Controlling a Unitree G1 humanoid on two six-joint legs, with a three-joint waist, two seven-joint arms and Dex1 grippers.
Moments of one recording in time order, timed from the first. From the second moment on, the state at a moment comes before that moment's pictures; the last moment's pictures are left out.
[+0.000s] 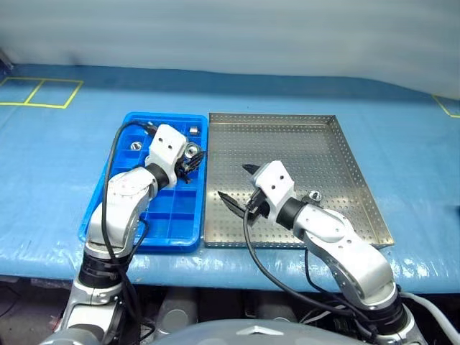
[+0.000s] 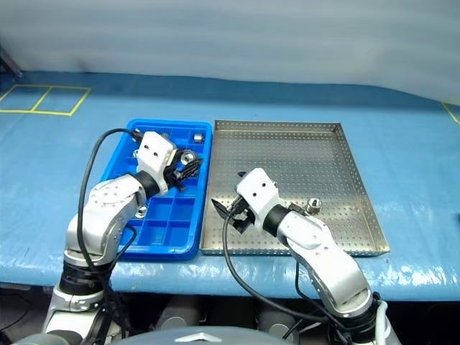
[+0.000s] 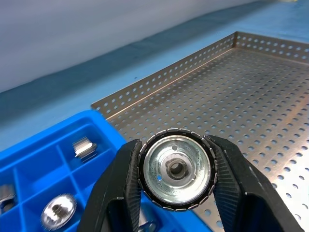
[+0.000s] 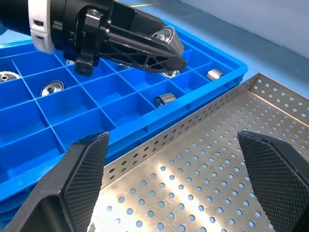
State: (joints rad) left arm -0.30 0.34 -0.04 -0.43 -0.09 0.82 -0.46; right arm -0.16 -0.38 0.31 -0.72 0.22 0.79 0.35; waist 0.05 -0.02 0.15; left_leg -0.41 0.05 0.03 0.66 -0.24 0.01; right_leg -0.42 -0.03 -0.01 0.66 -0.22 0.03
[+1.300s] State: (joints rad) left arm -0.39 0.33 -0.09 -0.42 -0.29 0.83 -0.53; right arm 0.03 -0.38 0.18 -0.84 0.21 0.82 0.29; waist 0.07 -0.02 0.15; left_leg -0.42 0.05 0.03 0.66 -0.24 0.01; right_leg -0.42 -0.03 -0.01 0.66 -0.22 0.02
